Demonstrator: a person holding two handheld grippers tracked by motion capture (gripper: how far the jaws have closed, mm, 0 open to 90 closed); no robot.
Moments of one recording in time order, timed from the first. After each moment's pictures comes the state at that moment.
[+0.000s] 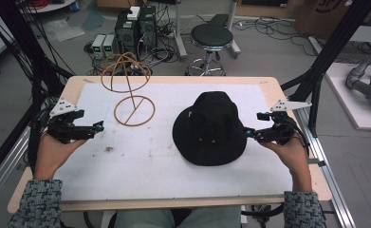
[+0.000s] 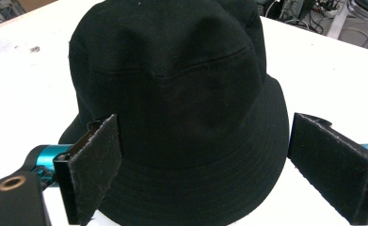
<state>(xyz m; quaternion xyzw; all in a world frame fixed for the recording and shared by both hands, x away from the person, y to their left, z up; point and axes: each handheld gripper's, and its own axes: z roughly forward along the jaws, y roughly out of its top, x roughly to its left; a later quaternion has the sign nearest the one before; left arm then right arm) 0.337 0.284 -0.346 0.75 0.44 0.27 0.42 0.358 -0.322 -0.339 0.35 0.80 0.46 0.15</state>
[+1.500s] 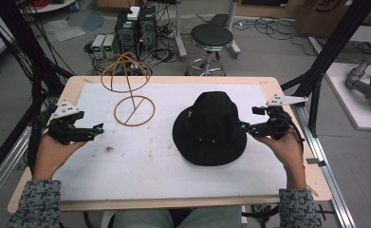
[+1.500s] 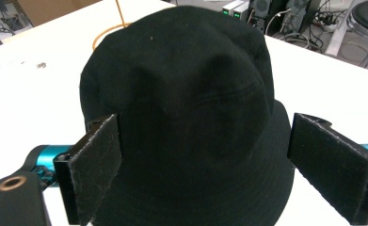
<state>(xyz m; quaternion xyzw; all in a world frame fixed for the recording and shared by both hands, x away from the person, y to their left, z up) 0.335 0.286 -0.352 0.76 0.43 0.28 0.40 0.366 -0.304 -0.326 0.34 0.79 0.48 0.16</state>
